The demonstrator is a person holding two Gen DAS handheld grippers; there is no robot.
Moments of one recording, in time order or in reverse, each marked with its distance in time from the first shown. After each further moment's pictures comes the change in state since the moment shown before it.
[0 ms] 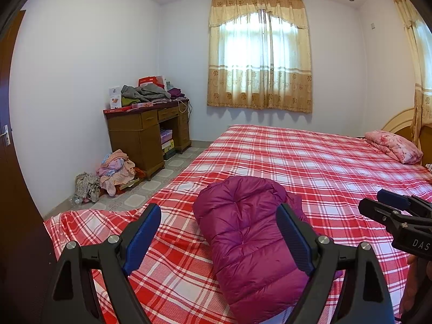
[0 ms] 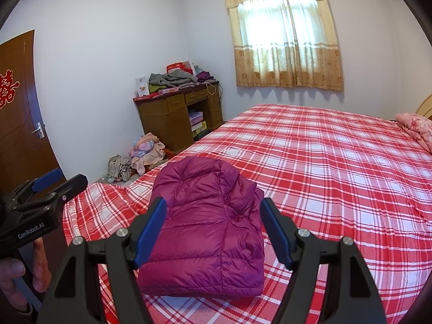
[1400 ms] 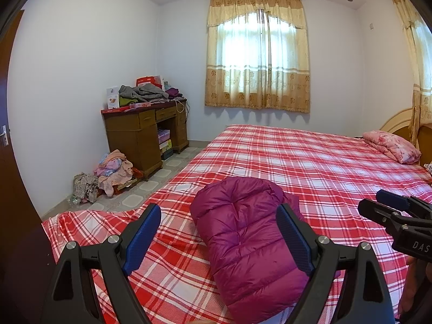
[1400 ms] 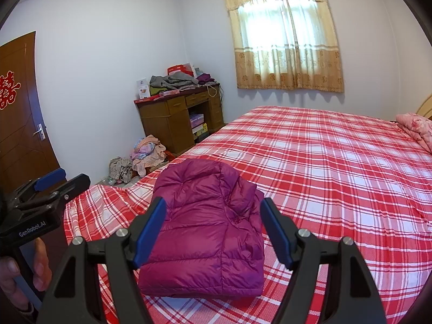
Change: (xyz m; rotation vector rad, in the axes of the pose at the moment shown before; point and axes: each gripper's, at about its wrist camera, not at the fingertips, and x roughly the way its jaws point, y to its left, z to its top) left arm 0.000 -0.005 0.000 0.003 0.004 -0.010; right arm -0.002 0.001 0.001 -0.002 -0.011 0.004
